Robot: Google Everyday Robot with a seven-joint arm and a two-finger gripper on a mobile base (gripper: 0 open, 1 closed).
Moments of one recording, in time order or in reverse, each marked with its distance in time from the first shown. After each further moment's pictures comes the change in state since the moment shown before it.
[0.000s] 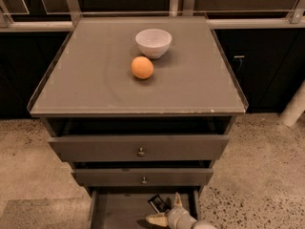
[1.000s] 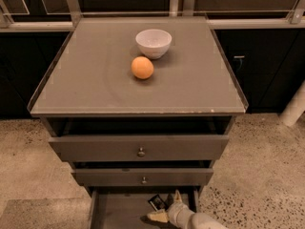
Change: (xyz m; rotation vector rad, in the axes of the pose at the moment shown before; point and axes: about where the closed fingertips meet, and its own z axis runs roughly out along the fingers) arm 0.008 -0.020 0.023 -0.006 0.071 -0.034
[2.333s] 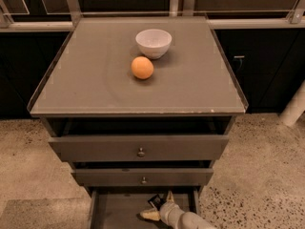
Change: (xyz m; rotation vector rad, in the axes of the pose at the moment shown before) arm 0.018 0.011 0.056 -0.002 -0.013 0.027
